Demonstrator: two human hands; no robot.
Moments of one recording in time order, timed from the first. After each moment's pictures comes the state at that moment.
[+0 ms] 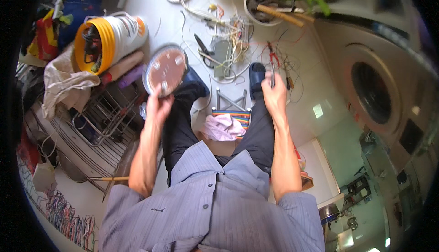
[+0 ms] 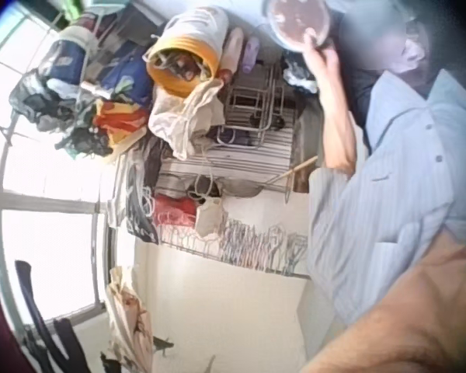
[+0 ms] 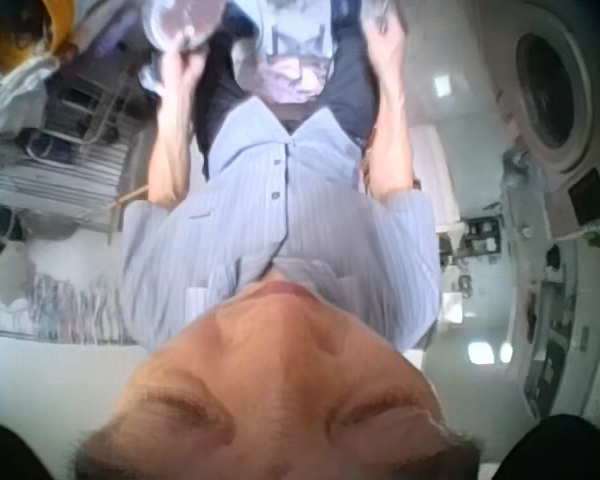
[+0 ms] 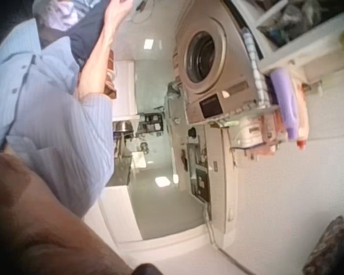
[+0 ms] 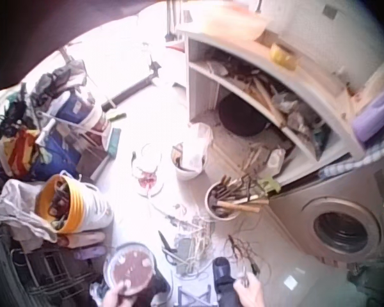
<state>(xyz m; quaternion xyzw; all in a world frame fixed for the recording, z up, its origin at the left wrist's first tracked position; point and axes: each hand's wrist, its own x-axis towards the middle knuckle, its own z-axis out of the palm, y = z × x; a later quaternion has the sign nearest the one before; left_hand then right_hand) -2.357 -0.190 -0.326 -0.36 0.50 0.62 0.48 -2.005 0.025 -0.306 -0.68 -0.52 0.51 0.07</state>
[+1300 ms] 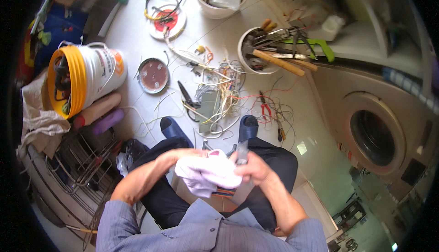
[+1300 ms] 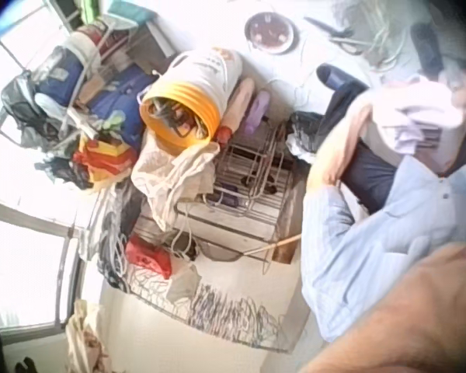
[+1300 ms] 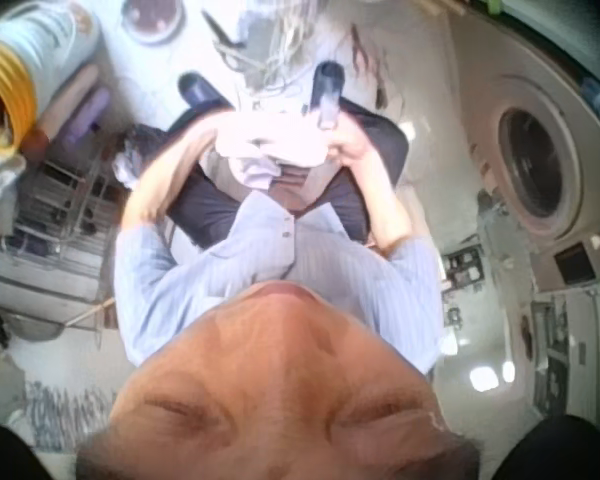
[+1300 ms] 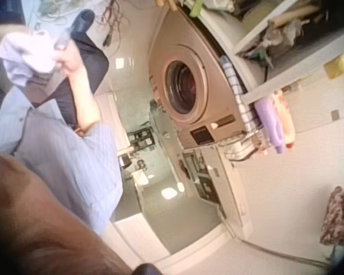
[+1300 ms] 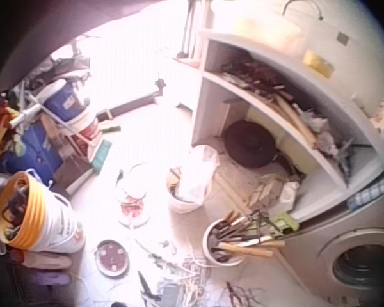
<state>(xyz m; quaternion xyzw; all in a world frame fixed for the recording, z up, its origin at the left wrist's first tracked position) -2.270 -0.134 -0.476 -0.11 0.18 0.19 0.96 -2.028 0.012 -0.358 -0.41 -0.10 0.90 -0.04</state>
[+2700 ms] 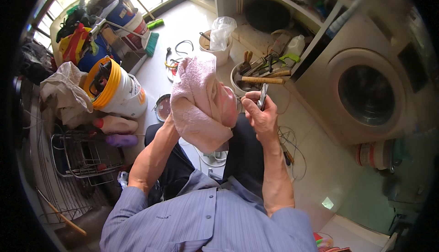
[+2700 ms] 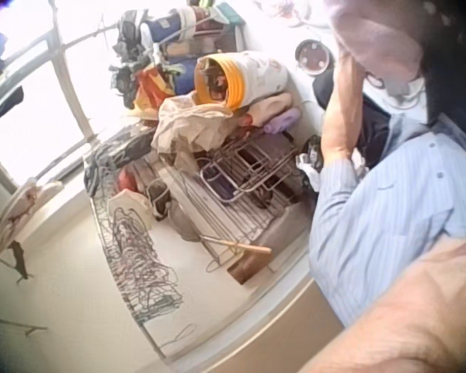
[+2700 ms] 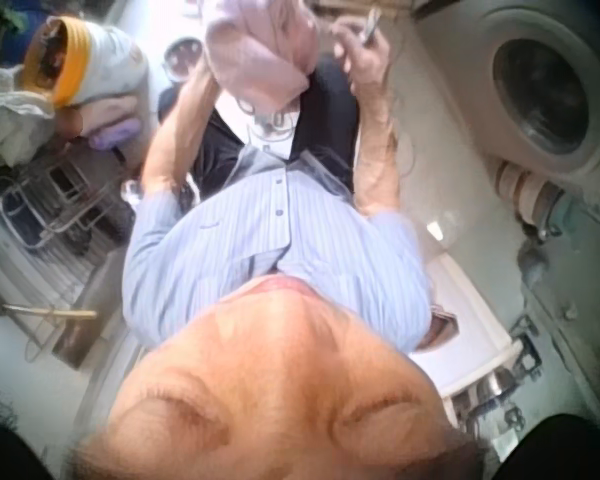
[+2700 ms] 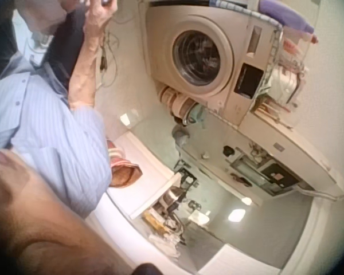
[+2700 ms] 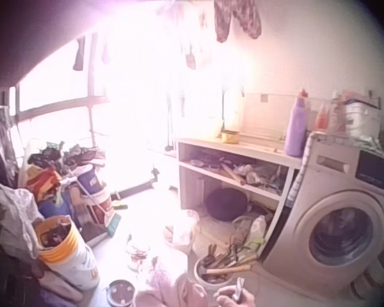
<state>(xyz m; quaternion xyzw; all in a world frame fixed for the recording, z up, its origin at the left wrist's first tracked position) -2.227 -0.059 -0.342 0.21 0.20 0.62 0.73 -1.990 -0.006 -0.323 -0.36 -0.51 0.65 0.43</state>
